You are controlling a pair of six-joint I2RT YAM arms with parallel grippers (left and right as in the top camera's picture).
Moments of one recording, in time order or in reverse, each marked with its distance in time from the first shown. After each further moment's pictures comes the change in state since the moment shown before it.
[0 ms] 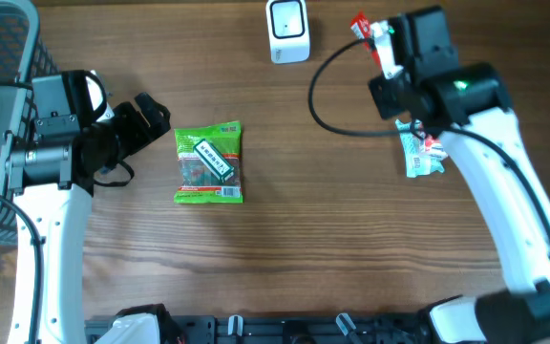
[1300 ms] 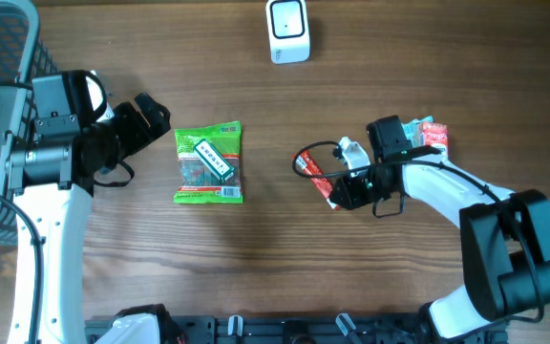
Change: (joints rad) left arm 0.000 0.000 0.000 0.000 0.000 0.000; right arm -0.074 0.108 -0.828 0.491 -0.830 0.106
